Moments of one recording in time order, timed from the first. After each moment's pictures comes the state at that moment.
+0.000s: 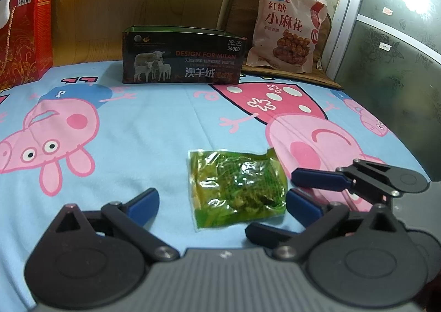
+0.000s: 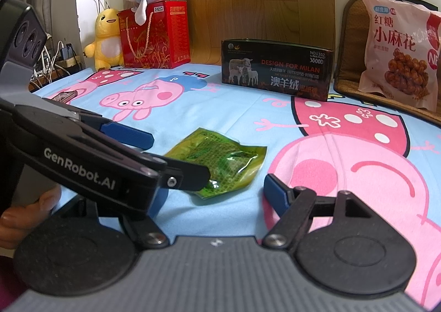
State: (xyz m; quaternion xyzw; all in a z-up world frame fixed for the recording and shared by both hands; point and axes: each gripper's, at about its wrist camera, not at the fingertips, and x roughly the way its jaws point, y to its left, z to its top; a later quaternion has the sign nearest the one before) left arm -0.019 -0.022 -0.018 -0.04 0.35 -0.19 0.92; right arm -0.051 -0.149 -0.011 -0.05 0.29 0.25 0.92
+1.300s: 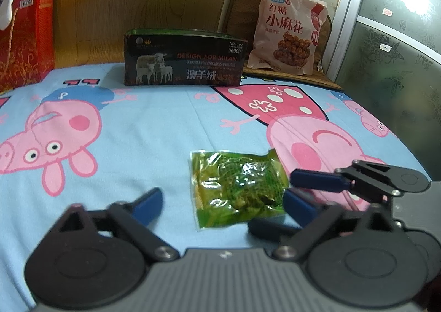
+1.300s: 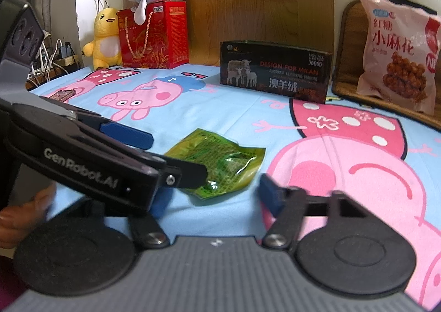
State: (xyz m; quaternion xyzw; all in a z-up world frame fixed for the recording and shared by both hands) left arm -0.022 -0.021 -0.017 -0.04 0.34 -0.19 0.92; right arm -0.051 -0.147 -0.011 -0.06 0.28 0.24 0.93
